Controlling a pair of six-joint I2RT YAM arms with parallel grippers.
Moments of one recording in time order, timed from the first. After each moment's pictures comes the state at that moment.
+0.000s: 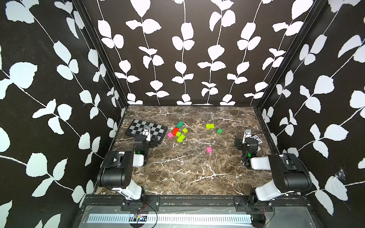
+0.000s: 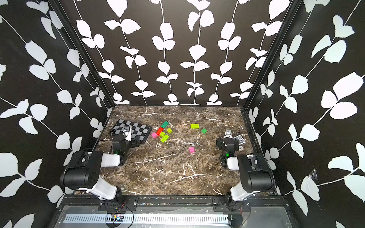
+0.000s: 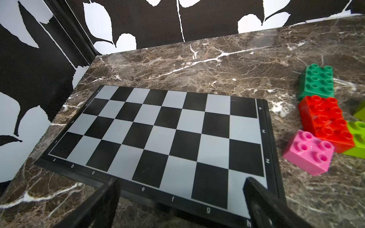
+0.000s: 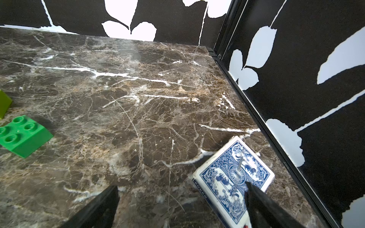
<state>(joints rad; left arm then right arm) -0.03 1.57 0.41 0.77 -0.03 0.13 0.07 1.54 0.36 0.76 0.34 -0.04</state>
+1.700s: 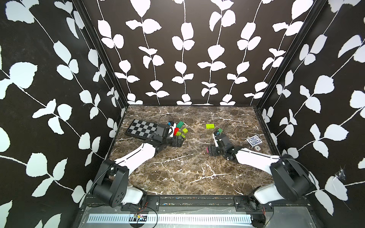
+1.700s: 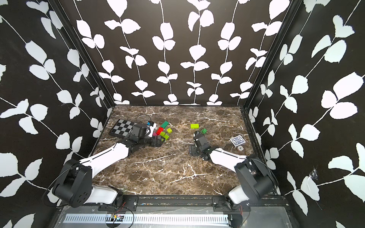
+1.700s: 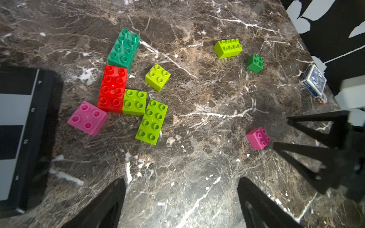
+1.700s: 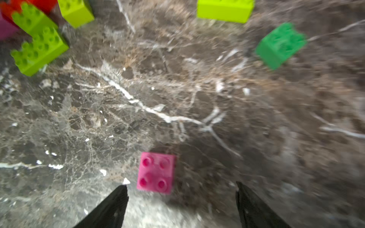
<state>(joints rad) -0.46 1.39 0.82 -0.17 0.22 -0.27 0.60 1.53 0.73 -0.11 0.13 0.28</state>
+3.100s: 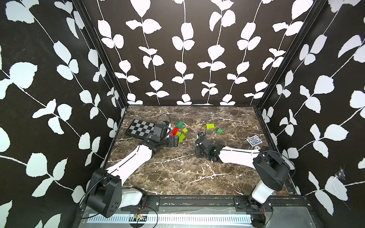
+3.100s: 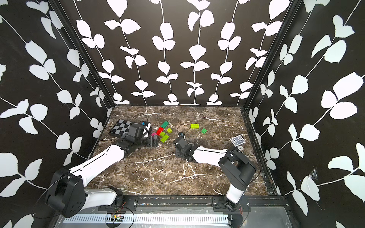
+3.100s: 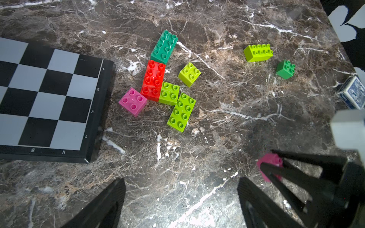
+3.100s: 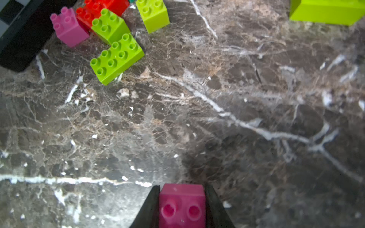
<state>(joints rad) -0.47 1.29 0.84 -0.33 0.04 -0.32 0.89 1.71 0.94 -0.16 0.29 0.57</state>
